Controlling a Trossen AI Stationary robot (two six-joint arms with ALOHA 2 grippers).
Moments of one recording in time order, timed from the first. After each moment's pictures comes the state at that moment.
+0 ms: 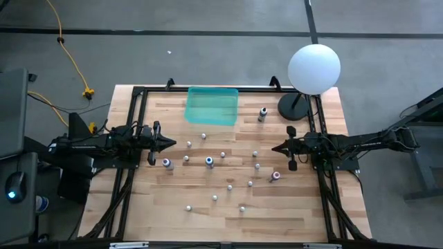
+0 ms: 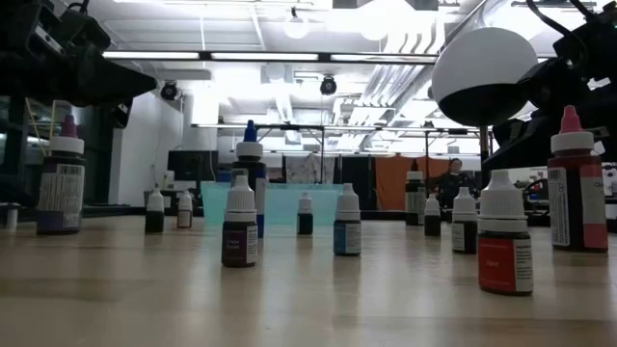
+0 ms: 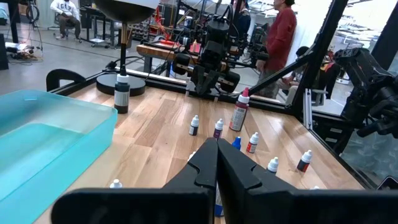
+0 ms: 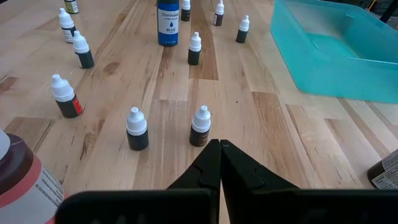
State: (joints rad) left arm 0.03 0.02 0.01 0.01 0.01 -0.19; right arm -0.01 0.46 0.01 0.05 0.06 -0.09
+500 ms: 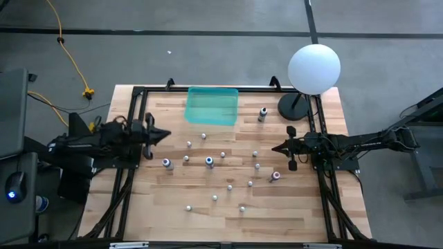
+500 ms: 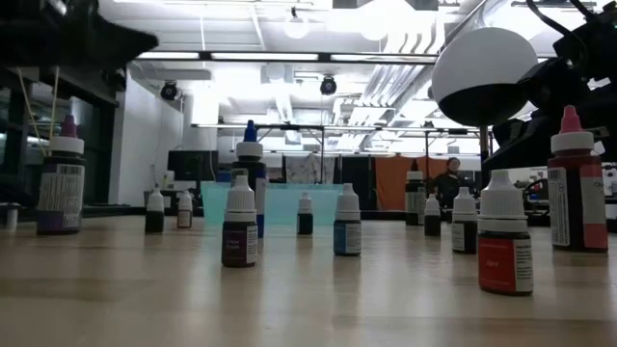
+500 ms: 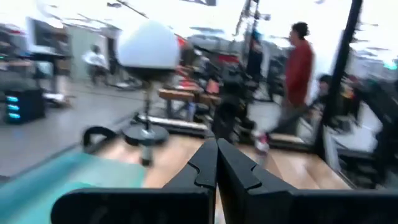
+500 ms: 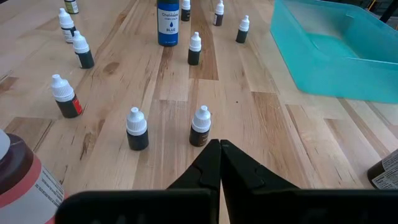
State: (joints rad) left arm 0.03 0.02 0.15 0.05 -0.11 -0.08; right arm -0.01 0.46 0.01 0.05 0.06 -0.09
